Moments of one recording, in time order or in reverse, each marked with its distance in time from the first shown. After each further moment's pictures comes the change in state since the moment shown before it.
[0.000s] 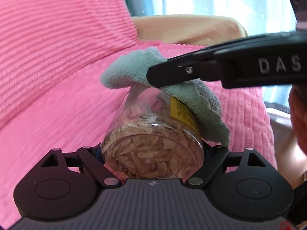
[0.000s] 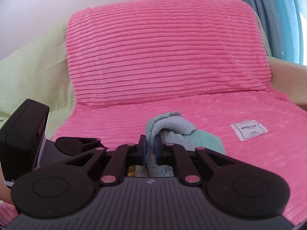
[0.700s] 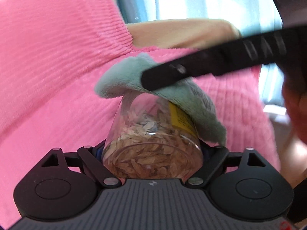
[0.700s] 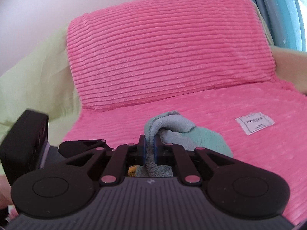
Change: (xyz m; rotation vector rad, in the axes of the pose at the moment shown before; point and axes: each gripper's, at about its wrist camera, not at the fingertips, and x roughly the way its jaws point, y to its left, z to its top) left arm 0.001 0.011 0.001 -0.074 -0.031 -0.065; right arm 0.002 -0.015 -0.002 0.060 0.000 0.043
